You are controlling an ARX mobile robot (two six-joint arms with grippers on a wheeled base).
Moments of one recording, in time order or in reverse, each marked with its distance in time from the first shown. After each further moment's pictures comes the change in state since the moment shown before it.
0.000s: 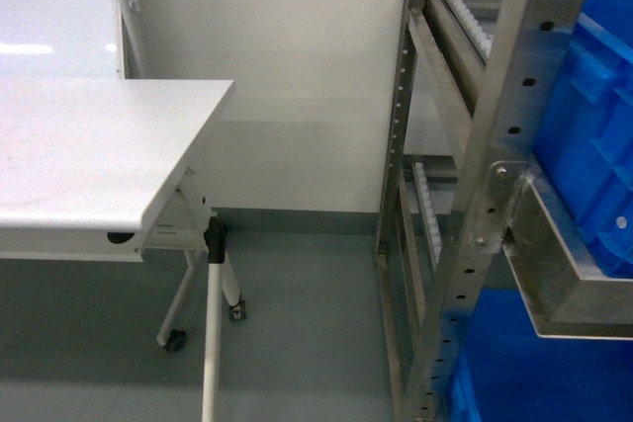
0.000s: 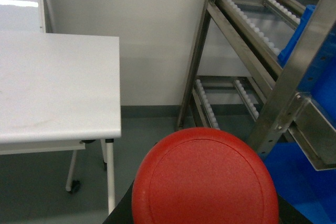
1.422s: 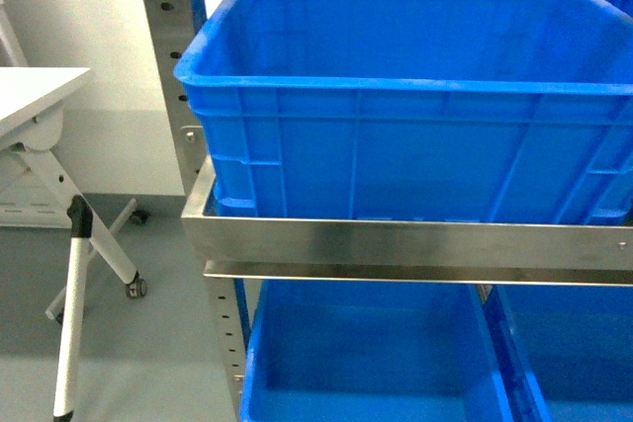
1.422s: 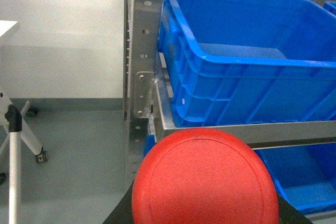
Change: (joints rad) left arm 0.000 0.000 0.000 -0.002 -0.001 0.000; right arm 0.000 0.000 0.000 0.003 0.000 0.000
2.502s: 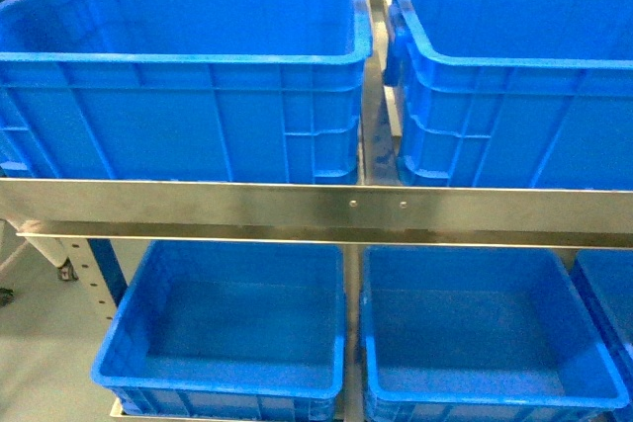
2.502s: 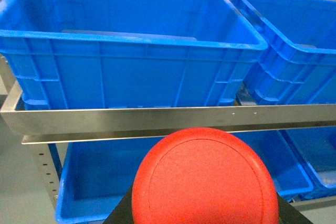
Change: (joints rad) left arm 0.000 -0.001 0.000 0.002 0.001 0.000; right arm 0.000 0.000 0.000 -0.005 0.000 0.000
